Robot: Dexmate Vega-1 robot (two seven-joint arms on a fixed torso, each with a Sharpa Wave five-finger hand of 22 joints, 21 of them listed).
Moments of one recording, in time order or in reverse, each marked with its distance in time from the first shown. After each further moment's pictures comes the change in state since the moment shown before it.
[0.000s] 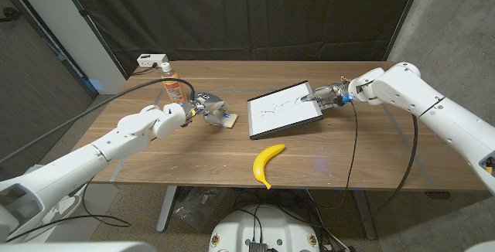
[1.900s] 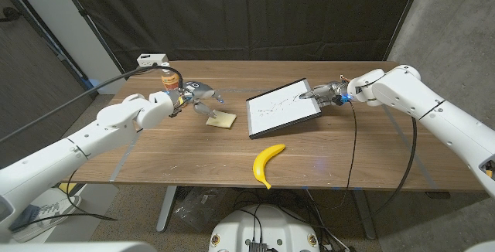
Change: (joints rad) left arm 0.051 0.089 -0.116 -0.119 -0.054 0.025 -0.028; left_hand -0.153 -0.103 -0.073 0.023 0.017 -0.305 0.019 -0.045 0.005 -0.275 0.043 -0.012 0.004 -0.232 0.029 -0.004 0.004 -0.095 0.005 -0.012 0.000; right arm -0.023 0.008 0.016 -0.001 -0.007 0.064 -0.007; right_hand 0.000 0.000 0.007 -0.007 0.003 -0.002 0.002 0.007 -0.009 0.000 0.000 0.004 -0.014 -0.001 0.001 0.003 -0.005 0.016 -0.005 -0.022 0.009
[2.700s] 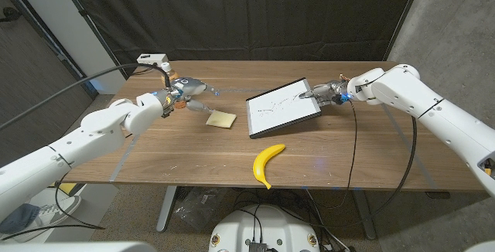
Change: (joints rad) left arm 0.128 0.056 -0.118 -0.064 -0.080 0.039 0.110; left_hand -0.013 -0.002 0.000 0.000 0.007 -0.041 0.002 -0.006 0.000 -0.036 0.011 -0.002 0.000 -0.029 0.000 0.000 0.000 -0.005 -0.006 0.004 0.000; right arm 0.010 0.000 -0.009 0.010 -0.015 0.005 0.021; right_hand 0.000 0.000 0.003 -0.003 -0.003 0.001 -0.001 0.007 -0.005 0.004 0.004 0.004 0.000 0.002 -0.002 0.000 -0.004 0.005 -0.002 -0.005 0.005
